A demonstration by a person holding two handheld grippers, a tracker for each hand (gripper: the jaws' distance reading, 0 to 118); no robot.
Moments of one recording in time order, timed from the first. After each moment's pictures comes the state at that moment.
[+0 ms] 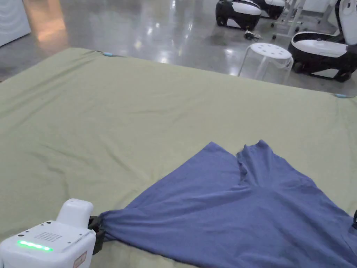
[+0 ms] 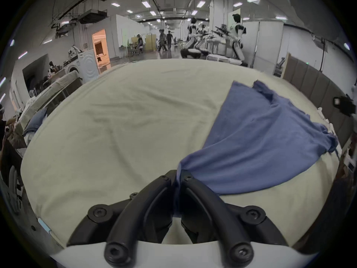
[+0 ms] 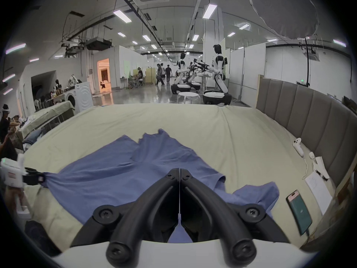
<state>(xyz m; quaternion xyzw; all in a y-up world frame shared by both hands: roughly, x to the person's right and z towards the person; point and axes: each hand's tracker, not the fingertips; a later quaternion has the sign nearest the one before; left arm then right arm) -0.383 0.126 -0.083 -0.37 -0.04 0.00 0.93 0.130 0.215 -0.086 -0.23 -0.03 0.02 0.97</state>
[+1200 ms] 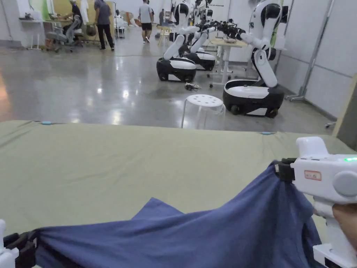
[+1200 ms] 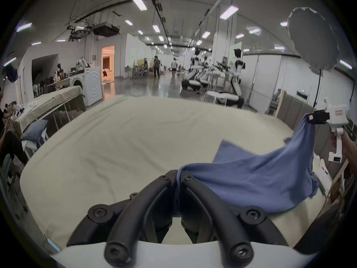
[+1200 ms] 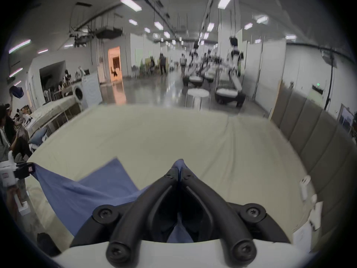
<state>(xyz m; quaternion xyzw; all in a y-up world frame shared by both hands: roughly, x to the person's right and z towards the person) -0.366 0.257 -0.131 -0.24 -0.04 0.06 0.97 0.198 0.357 -0.211 -0.23 0.03 0.04 0.97</state>
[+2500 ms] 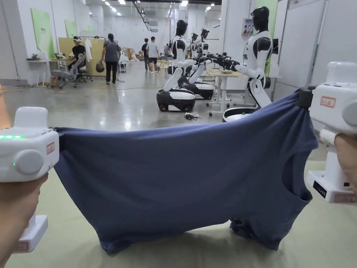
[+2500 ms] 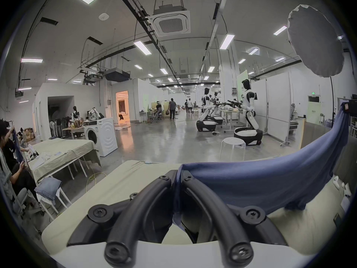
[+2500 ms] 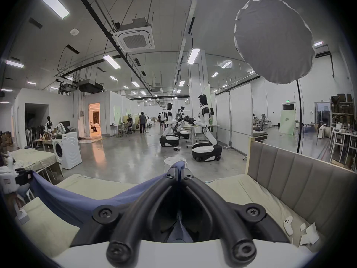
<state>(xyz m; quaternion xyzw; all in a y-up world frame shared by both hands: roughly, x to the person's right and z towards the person) -0.319 0.408 -0.290 -0.09 0.04 -0.02 1.00 0.226 0.495 -0.245 -0.02 -0.07 -0.01 1.00</state>
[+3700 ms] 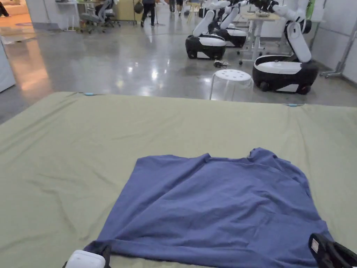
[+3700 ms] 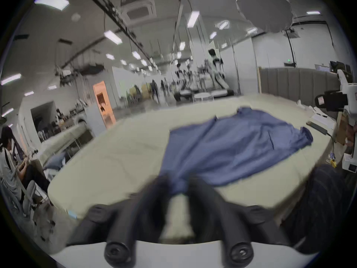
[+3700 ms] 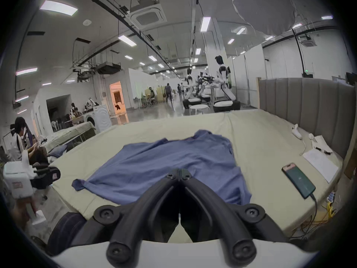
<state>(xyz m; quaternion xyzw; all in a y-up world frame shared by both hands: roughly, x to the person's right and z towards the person) -0.287 0.185 0.087 -0.24 -0.05 -0.10 0.97 0.124 0.208 0.108 -0.15 0.03 -0.06 0.99</state>
